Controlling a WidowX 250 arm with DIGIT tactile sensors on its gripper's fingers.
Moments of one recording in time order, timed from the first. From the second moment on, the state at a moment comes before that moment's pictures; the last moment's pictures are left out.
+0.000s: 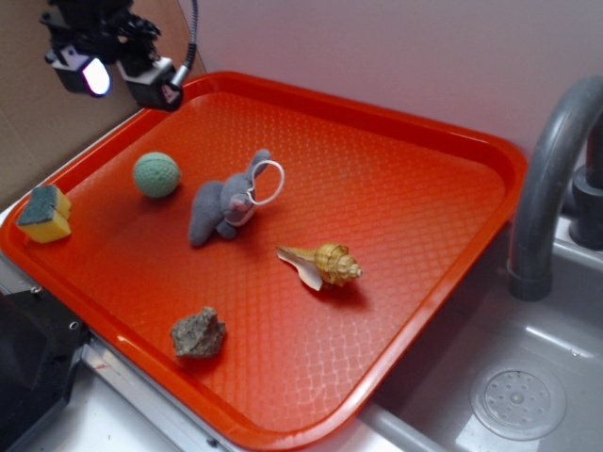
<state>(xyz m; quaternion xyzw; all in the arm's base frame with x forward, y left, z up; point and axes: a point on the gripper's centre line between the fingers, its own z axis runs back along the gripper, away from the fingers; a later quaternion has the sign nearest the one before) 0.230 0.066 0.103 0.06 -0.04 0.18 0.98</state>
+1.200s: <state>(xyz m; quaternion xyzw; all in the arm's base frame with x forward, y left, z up) 0.196 0.036 0.027 0.01 0.00 0.08 1.00</state>
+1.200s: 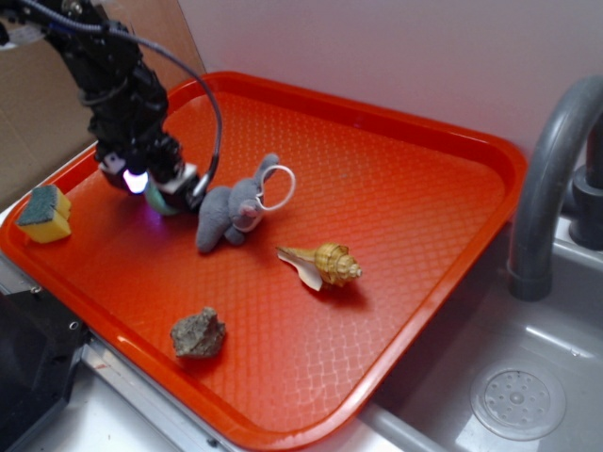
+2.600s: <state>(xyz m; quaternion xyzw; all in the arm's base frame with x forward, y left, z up) 0.209 0.037 0.085 0.04 -0.03 0.08 1.00</state>
